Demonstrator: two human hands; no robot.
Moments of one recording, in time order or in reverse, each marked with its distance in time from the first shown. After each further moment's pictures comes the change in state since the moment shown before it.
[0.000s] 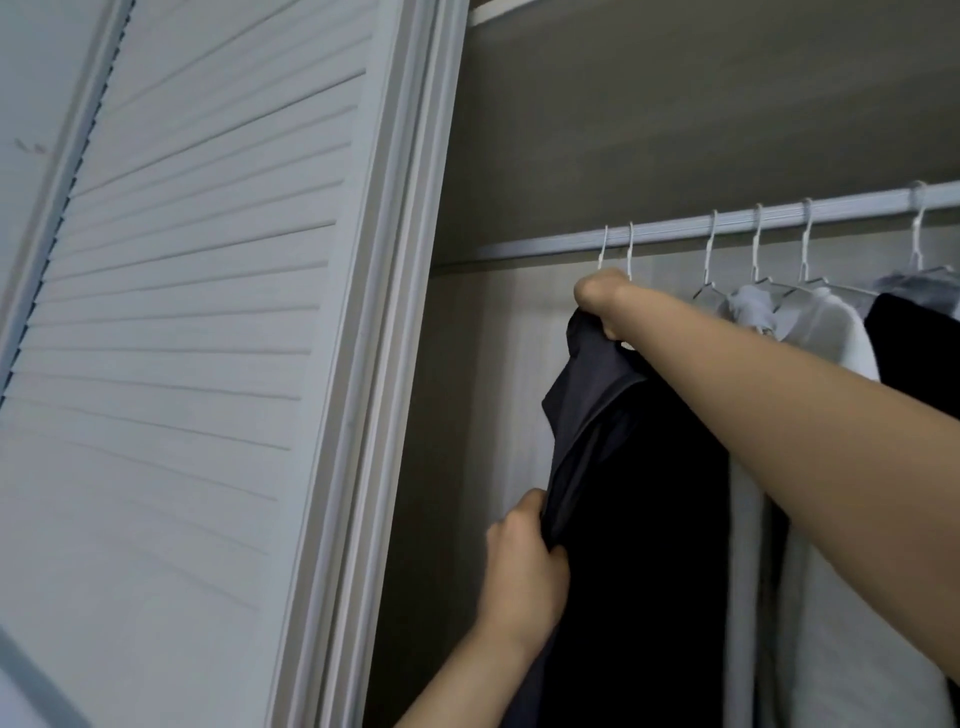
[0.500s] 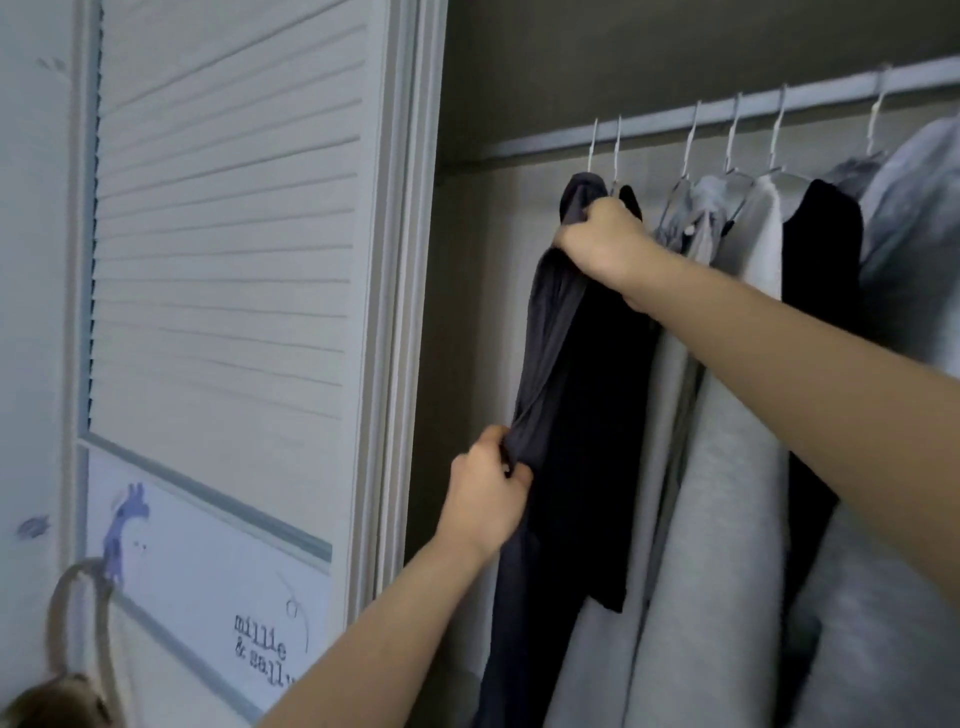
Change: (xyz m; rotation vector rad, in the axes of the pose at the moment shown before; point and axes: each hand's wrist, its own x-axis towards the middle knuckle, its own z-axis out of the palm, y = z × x) left_hand -0.104 0.005 -0.031 0.083 0.001 -0.094; right_hand -0.151 0.009 -0.031 -0.099 -0.027 -0.191
